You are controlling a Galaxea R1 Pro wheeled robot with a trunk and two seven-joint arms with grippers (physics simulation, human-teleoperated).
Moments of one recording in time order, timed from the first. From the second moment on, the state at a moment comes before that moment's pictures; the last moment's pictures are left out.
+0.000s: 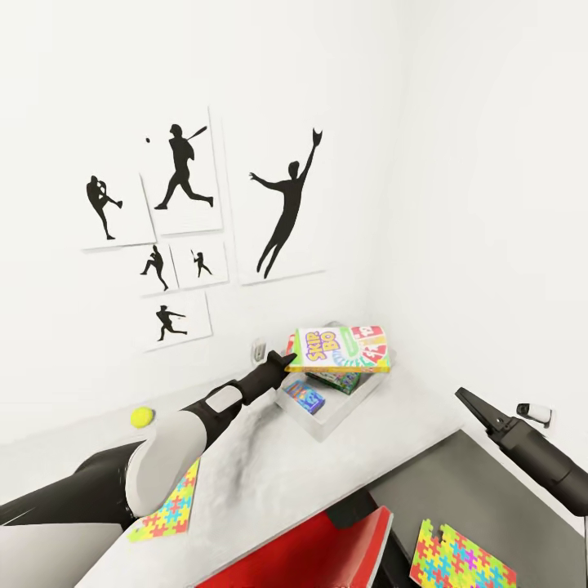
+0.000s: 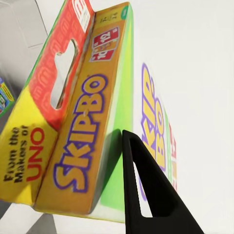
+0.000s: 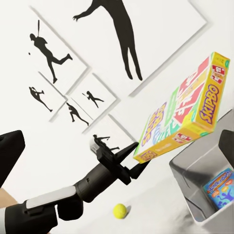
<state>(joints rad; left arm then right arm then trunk) -1.11 -0.17 0.29 0.00 0.67 0.29 -0.69 -0.29 -0.04 -0.74 -1.57 -0.41 0.87 1.22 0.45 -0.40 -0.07</state>
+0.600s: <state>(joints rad) -1.12 -0.17 0.29 -0.11 0.68 0.19 -0.42 -0.29 -0.04 -0.74 -1.57 -0.41 0.87 1.22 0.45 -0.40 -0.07</state>
